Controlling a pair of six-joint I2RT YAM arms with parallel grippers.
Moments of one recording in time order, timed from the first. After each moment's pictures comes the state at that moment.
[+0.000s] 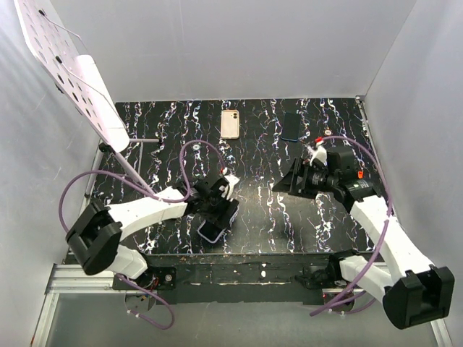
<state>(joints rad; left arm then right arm) -0.87 1.45 0.87 -0.56 0.03 -0.26 0.29 0.98 0.84 -0.56 -0.56 0.55</state>
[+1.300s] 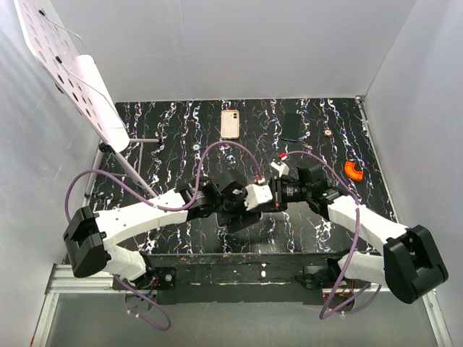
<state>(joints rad) -1.06 1.37 1.07 -0.57 0.06 0.32 0.52 1.20 0.60 -0.02 -0.91 0.79</state>
